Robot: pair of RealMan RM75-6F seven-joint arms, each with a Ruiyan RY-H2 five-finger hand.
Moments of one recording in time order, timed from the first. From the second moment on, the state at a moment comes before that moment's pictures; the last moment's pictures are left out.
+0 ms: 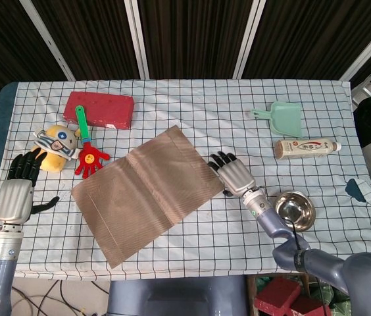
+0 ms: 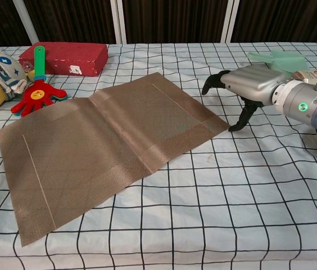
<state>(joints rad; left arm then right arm) -0.29 -1.34 -0.15 -1.53 1.41 1.44 0.11 0.81 -1.71 0.15 -1.02 -1.39 0.89 -0.15</state>
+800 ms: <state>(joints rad) -0.29 -1.34 -0.16 -1.54 1.40 1.43 0.11 0.82 -1.75 0.13 -0.93 -1.41 0.88 -0.08</state>
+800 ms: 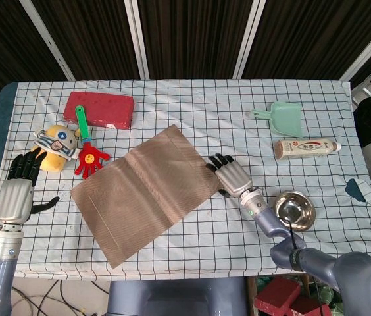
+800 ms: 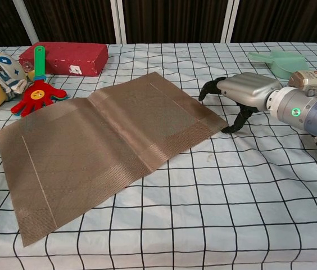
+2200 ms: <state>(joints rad) -0.29 -1.34 -0.16 -1.55 1.40 1.42 0.10 0.82 -1.81 0.13 -0.87 -1.44 0.92 0.09</state>
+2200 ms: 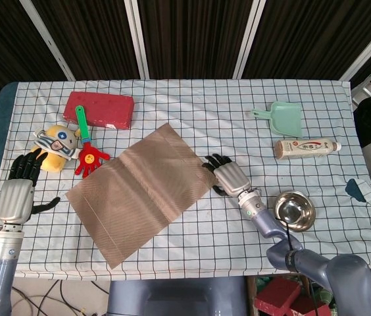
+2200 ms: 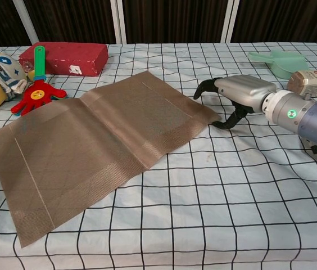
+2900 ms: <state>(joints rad) -0.29 -1.33 -0.16 -1.55 1.40 1.42 0.10 0.82 -1.83 0.14 -0.85 -1.45 0.95 0.14</state>
